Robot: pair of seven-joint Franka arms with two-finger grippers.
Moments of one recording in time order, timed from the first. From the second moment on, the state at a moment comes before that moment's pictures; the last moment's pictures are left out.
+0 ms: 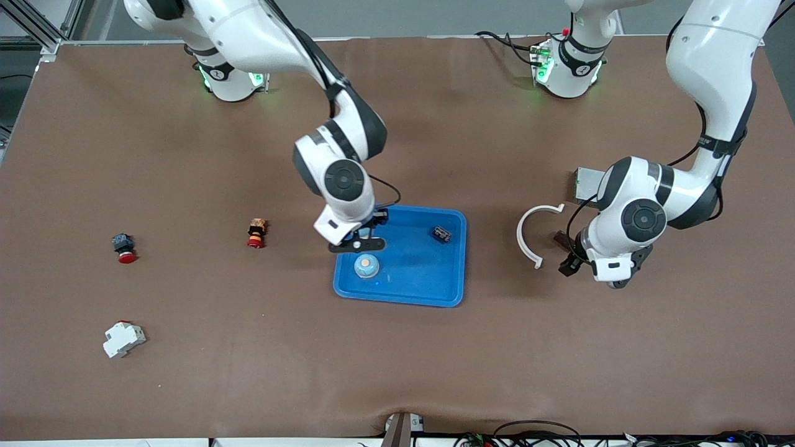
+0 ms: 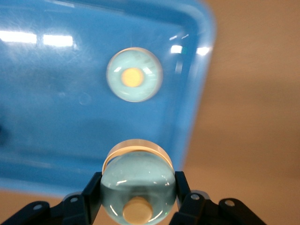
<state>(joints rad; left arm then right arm) 0.19 0.49 -0.44 -1.82 0.31 2.13 -1.25 0.72 0.60 -0.12 -1.51 0.14 1.96 0.43</state>
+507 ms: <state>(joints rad) 0.09 0.51 -0.55 -1.62 0.27 2.03 -1.44 0.54 0.36 -0.12 -1.55 0.06 1.69 0.10</state>
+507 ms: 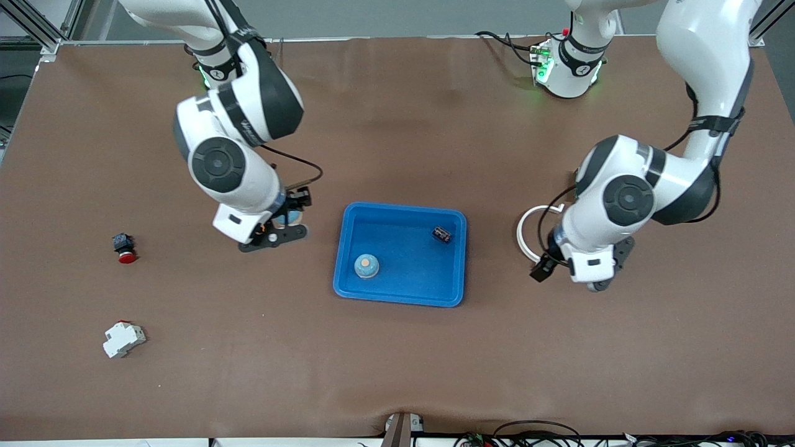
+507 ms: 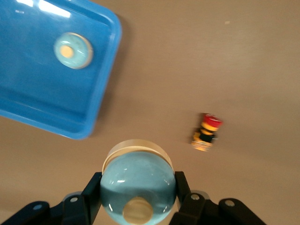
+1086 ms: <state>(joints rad) -0.12 0.62 -0.55 -1.54 0.28 2.07 -1.64 0.32 0.25 -0.13 -1.69 -0.01 1.72 -0.33</state>
